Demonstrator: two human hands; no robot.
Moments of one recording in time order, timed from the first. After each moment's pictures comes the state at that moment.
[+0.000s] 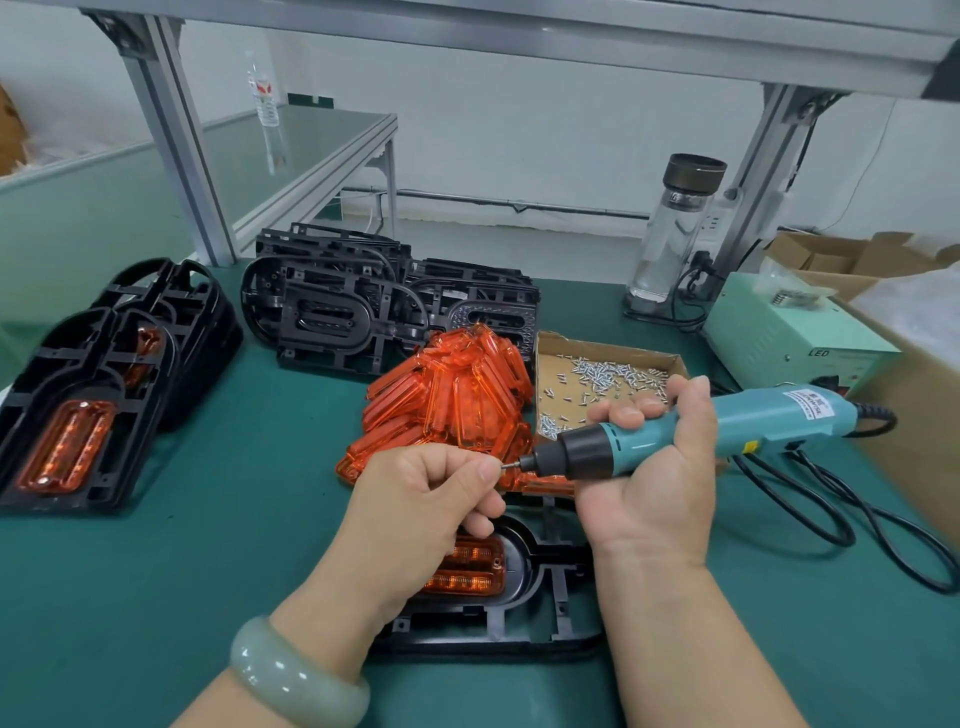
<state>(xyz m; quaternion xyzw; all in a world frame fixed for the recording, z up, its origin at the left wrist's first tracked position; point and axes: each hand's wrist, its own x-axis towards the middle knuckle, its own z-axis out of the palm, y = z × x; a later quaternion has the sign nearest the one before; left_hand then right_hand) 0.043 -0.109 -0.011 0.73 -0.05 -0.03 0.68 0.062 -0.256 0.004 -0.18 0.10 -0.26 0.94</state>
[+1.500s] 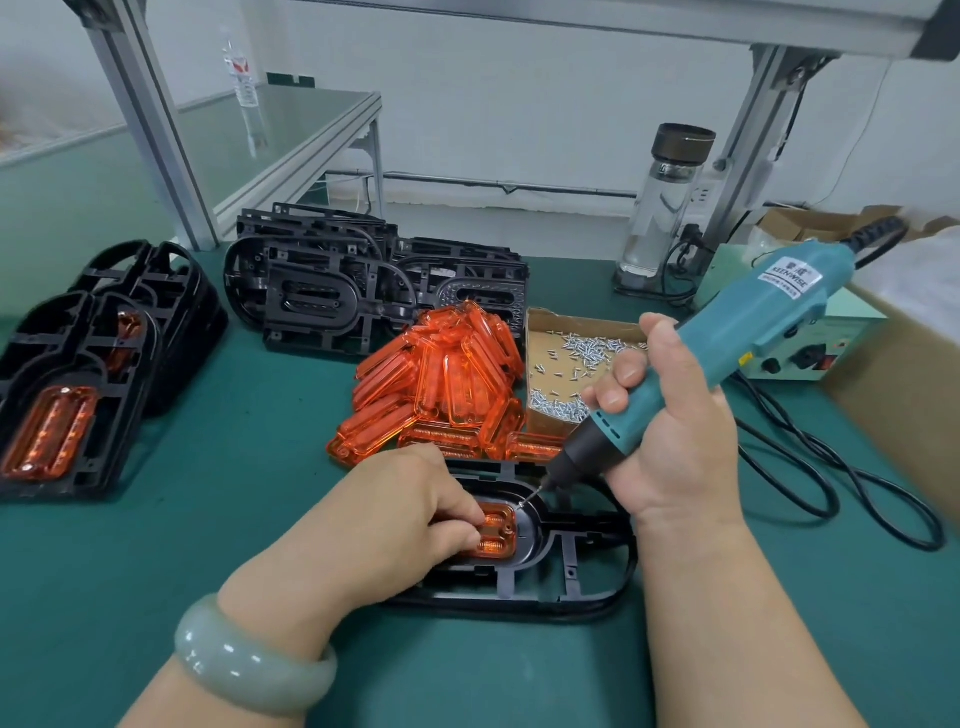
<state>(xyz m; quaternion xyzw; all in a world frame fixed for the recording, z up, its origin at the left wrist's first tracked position) 0.047 -0.087 -0.014 0.93 -0.25 -0.07 0.28 0.061 -0.283 0.003 -0.40 -0.02 -0.20 0.89</state>
